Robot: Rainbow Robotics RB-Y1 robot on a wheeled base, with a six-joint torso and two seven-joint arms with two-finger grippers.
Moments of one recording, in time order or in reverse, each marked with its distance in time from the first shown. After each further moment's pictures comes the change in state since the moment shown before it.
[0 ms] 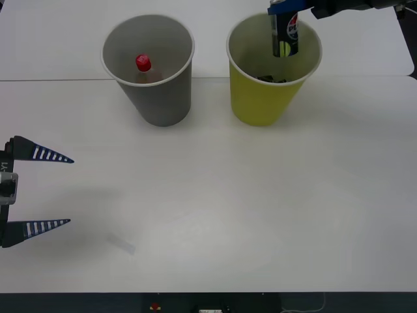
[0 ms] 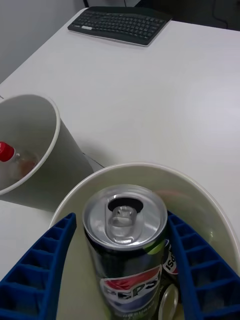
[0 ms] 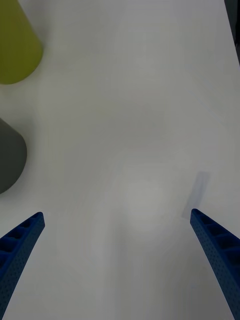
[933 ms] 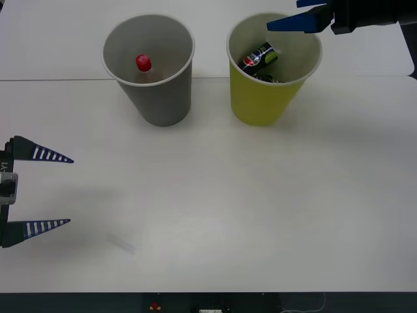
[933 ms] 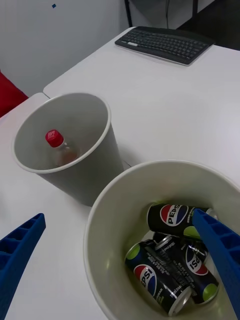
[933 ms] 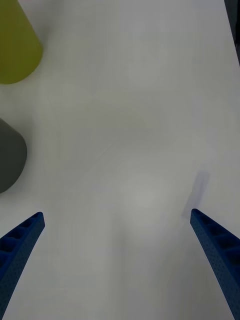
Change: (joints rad) right arm 0.204 -0.093 -0.101 -0.244 -0.210 0.000 0.131; left arm 0.000 0.000 0.000 0.000 0.000 0.000 0.000
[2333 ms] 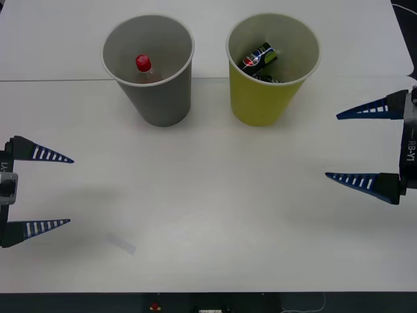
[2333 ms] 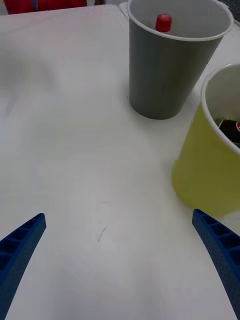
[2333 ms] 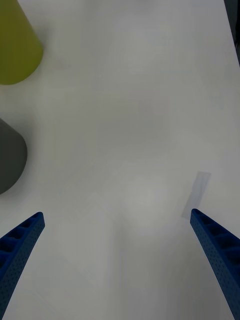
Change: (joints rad) right arm 0.862 -0.081 -0.399 -0.517 -0.184 -0.063 0.650; left arm 0.000 0.000 0.000 0.000 0.000 0.000 0.000
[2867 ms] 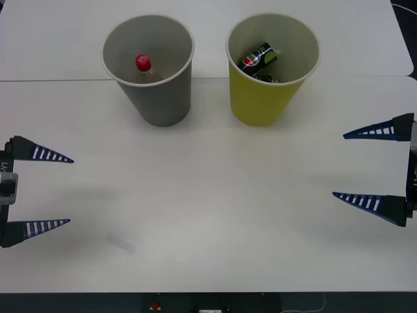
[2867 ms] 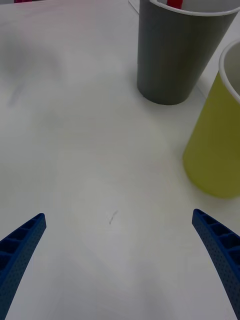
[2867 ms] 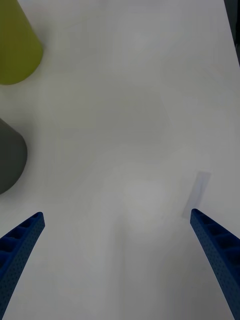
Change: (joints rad) right arm 0.099 0.067 -0.043 0.000 0.000 -0.013 0.084; left arm 0.000 0.000 0.000 0.000 0.000 0.000 0.000
